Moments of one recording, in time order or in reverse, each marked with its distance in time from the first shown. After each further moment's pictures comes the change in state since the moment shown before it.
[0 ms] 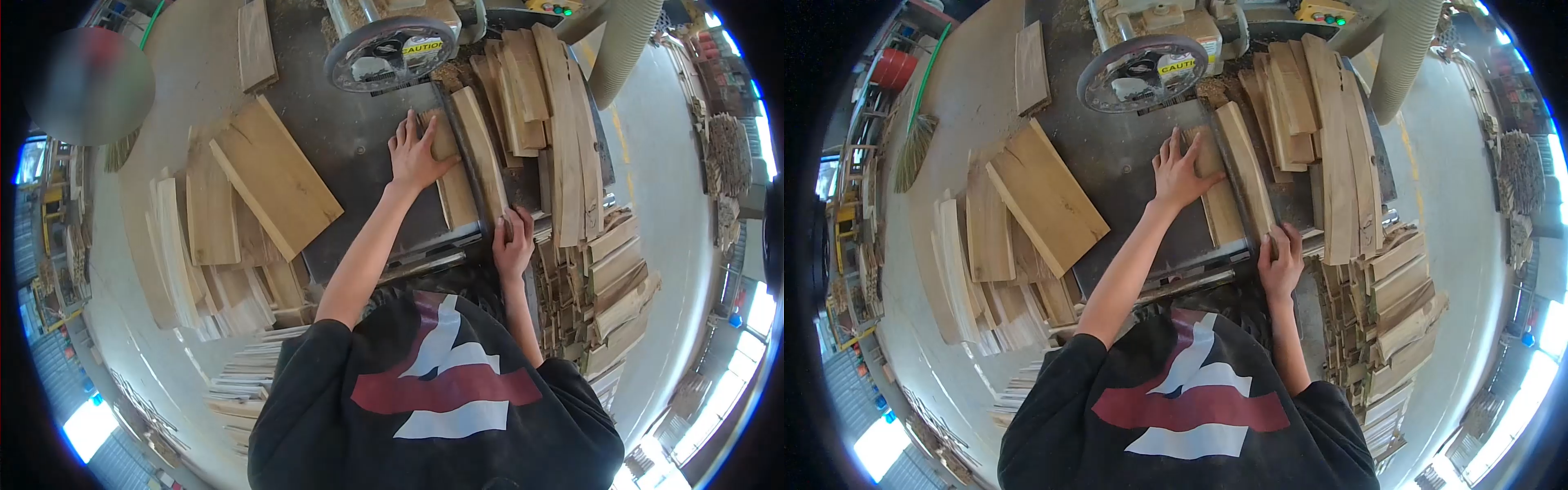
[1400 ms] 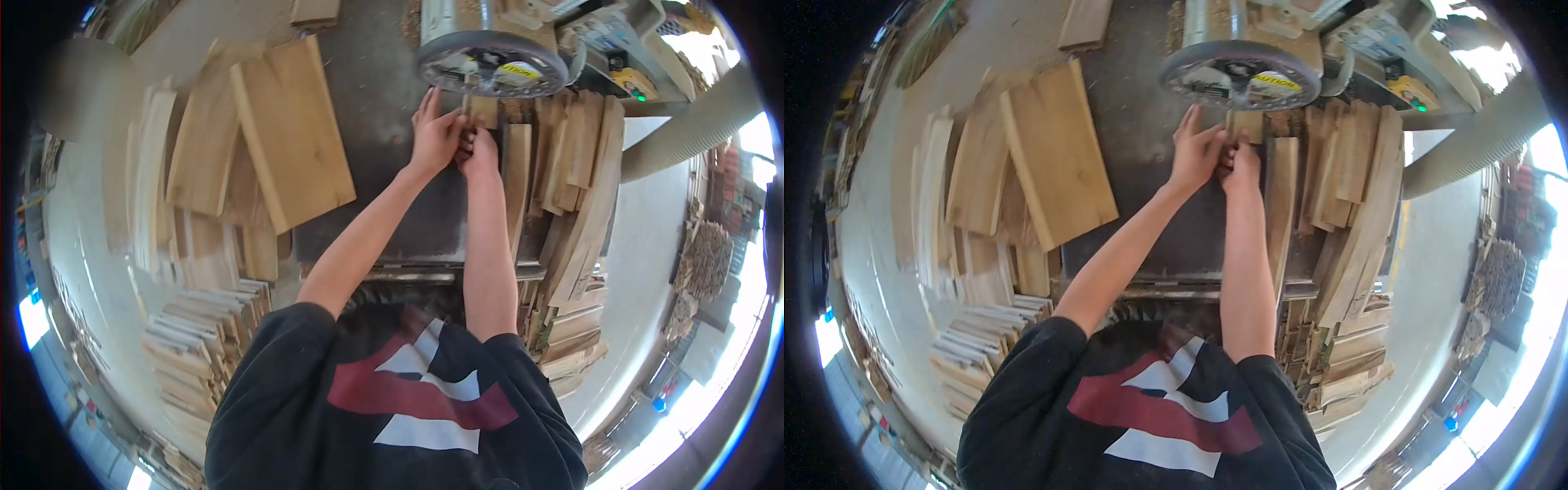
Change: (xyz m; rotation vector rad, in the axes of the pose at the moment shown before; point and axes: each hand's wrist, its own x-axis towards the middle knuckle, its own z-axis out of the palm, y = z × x) left_hand 0.042 -0.057 0.016 -0.468 0.503 -0.157; right_hand 0.192 -0.083 0.216 1.284 -0.600 1.270
